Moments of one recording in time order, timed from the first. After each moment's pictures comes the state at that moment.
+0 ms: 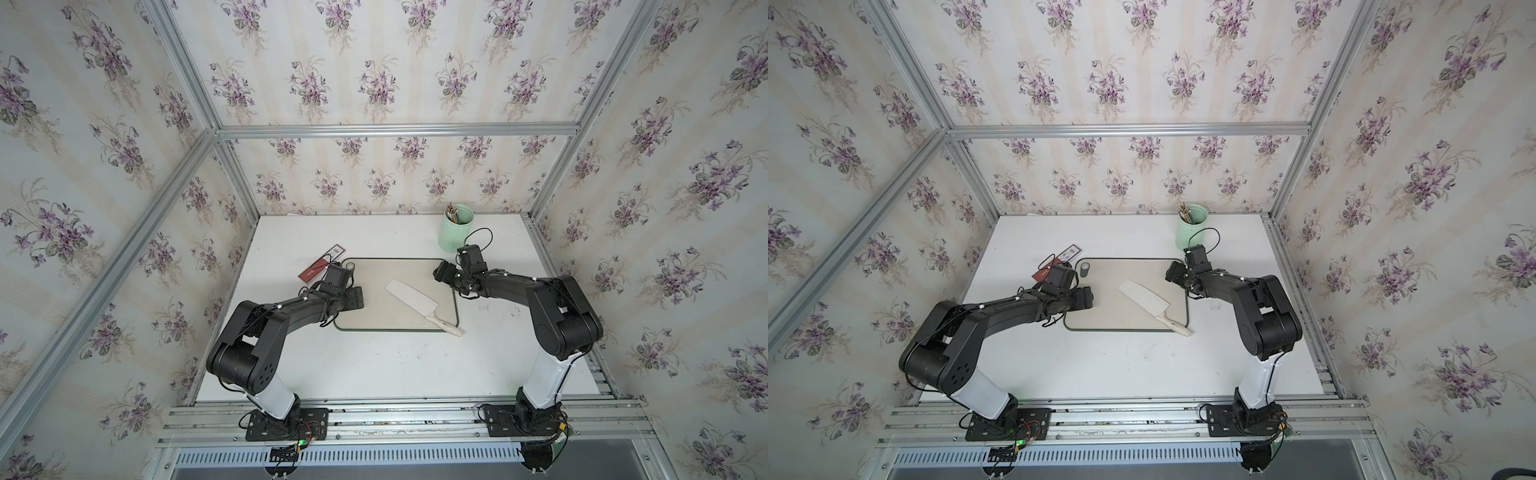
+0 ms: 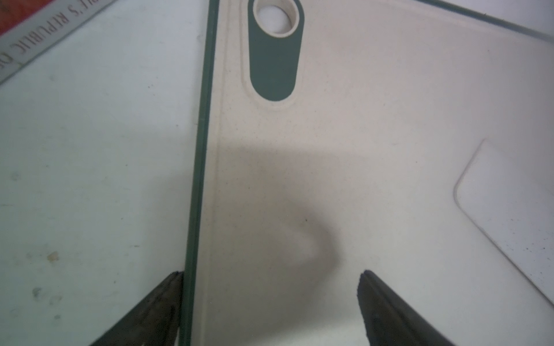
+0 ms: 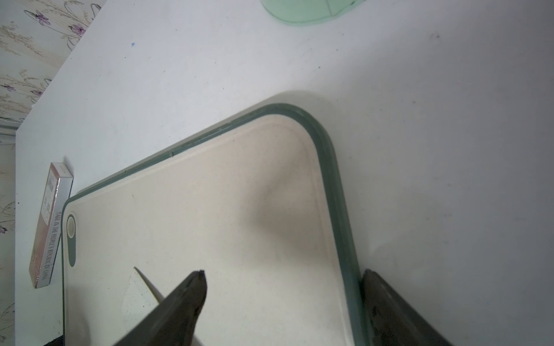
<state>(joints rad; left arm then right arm) -0.37 1.64 0.76 -0.10 -0.04 -0.48 0.34 1.85 0.99 -0.04 -0.15 0.69</state>
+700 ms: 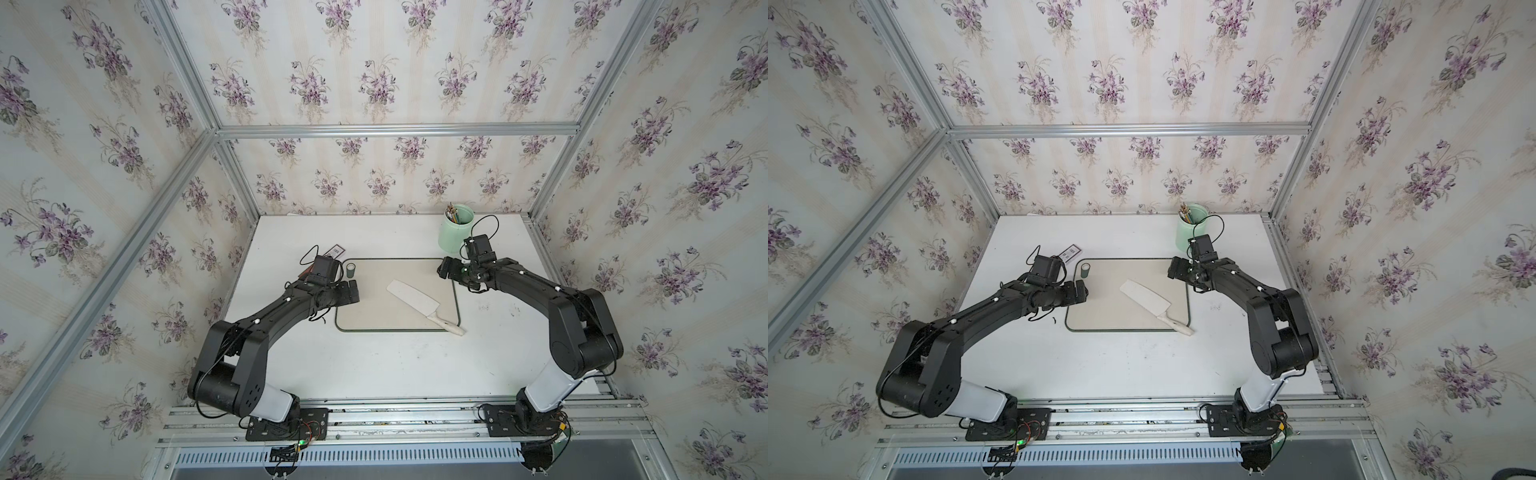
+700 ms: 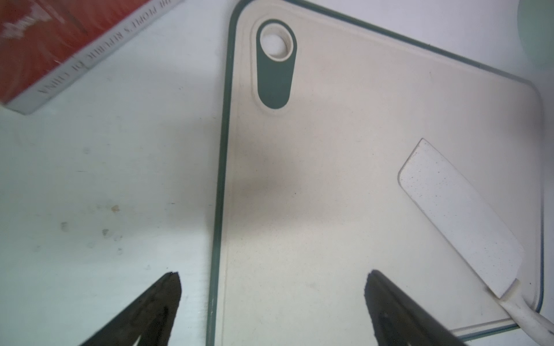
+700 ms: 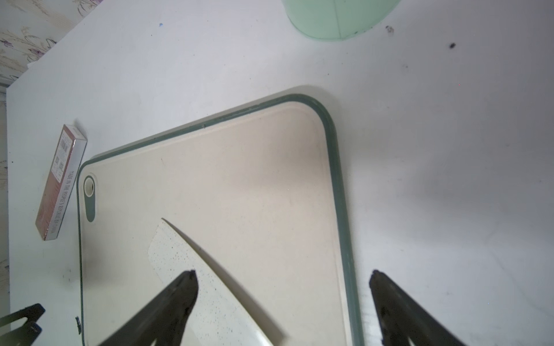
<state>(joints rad) -0.28 1.47 0.85 -0.39 0.06 -0.46 0.33 1.67 1.07 -0.36 -0.15 0.55</state>
